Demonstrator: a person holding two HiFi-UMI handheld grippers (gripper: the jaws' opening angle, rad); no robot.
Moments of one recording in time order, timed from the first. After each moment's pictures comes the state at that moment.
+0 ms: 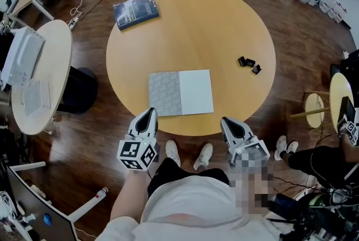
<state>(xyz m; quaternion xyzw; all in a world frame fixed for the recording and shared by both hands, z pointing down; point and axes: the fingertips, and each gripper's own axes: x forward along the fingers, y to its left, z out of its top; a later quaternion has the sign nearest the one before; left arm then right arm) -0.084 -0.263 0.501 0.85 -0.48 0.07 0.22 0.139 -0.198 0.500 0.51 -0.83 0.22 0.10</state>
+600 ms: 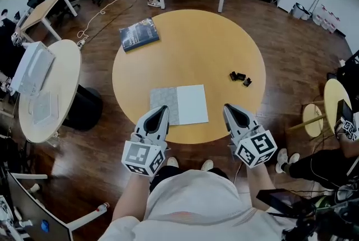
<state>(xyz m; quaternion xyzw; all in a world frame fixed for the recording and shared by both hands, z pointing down) -0.014 -0.231 0.364 0.90 -0.42 0.03 0.09 0.161 -0.208 0.373 0.52 -0.85 0.10 0.01</state>
